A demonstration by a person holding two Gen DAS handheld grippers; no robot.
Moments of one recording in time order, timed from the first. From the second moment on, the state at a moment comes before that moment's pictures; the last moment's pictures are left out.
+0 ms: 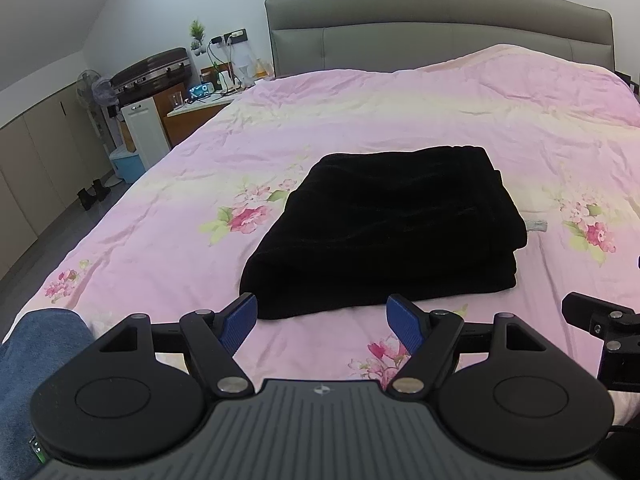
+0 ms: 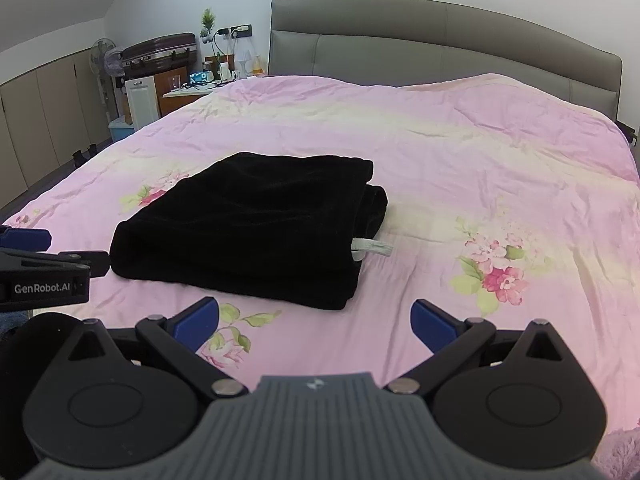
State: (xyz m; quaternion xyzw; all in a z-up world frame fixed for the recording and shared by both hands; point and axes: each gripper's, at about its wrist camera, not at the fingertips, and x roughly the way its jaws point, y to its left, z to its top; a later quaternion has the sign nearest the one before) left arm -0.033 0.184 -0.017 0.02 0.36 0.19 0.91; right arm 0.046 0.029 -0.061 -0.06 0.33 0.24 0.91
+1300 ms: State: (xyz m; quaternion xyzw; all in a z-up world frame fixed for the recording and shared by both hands) left arm -0.034 0.185 -0.006 0.03 0.35 0.19 0.92; right arm 0.040 0.022 -0.053 -0.05 0.32 0.24 0.91
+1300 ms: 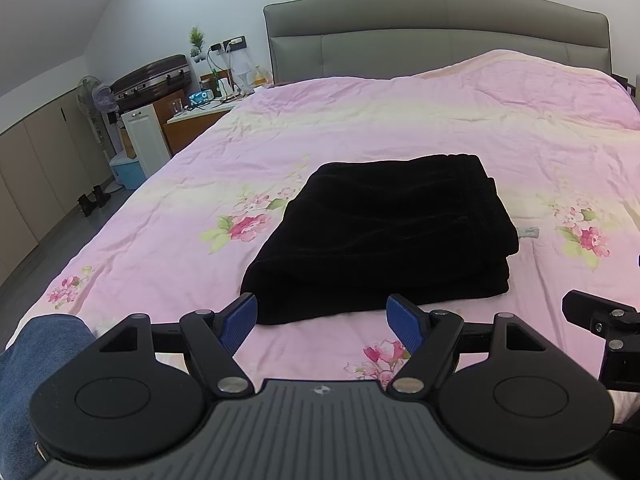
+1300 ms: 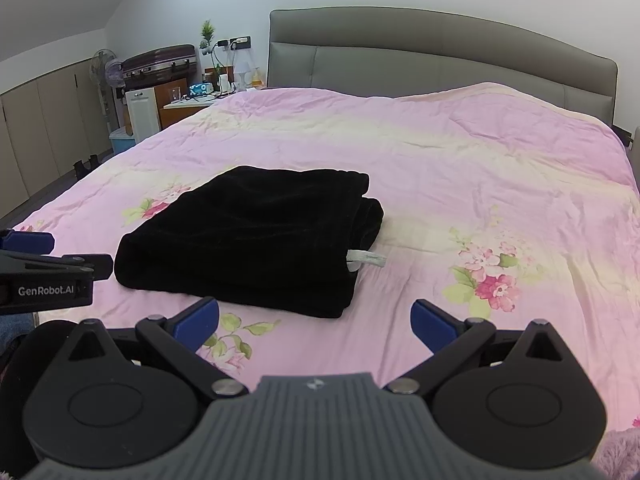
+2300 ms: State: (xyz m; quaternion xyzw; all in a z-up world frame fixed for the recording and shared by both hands) left arm -0.035 0.183 -0.005 0.03 0.35 0.19 0.92; right arm 0.039 0.021 -0.053 -0.05 0.32 0.24 0.92
